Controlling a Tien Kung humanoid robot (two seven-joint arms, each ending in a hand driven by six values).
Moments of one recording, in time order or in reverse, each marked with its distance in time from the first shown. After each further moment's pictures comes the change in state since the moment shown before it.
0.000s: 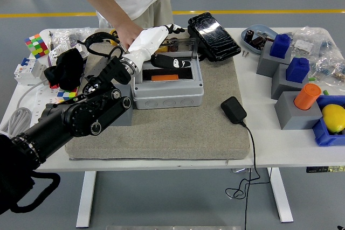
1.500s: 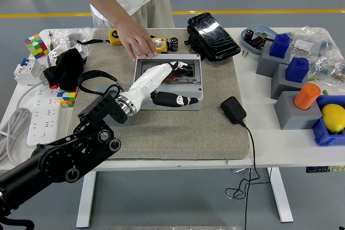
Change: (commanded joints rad) left arm 0.306 0.144 -0.031 -0.503 -0.075 -0.038 0.072; right arm -0.010 -0.004 0.030 0.002 -0.022 -0.002 0.002
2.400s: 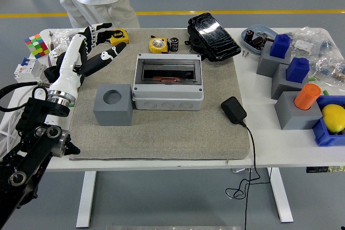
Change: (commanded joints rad) left arm 0.304 0.019 -0.561 -0.198 -0.336 0.042 -0.142; right arm 0.007 -0.012 0.000 0.001 -0.005 0.001 -0.001
